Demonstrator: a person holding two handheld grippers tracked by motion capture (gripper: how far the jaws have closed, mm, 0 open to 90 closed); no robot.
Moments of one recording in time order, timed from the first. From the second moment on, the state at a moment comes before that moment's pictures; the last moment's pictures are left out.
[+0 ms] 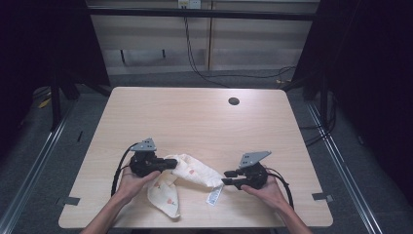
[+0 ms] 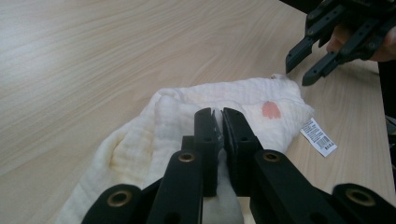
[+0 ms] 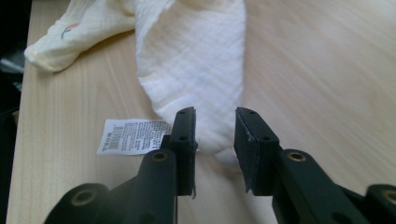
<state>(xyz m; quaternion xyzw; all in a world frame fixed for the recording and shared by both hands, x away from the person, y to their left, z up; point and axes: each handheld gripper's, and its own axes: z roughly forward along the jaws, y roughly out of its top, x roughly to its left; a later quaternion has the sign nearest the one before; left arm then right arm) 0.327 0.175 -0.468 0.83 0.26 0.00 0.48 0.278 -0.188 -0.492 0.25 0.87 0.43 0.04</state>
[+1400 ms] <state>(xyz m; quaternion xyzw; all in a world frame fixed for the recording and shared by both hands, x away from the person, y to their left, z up) 0.321 0.217 -0.428 0.79 0.27 0.02 0.56 0.285 -0.217 -0.439 0.29 0.82 0.50 0.05</state>
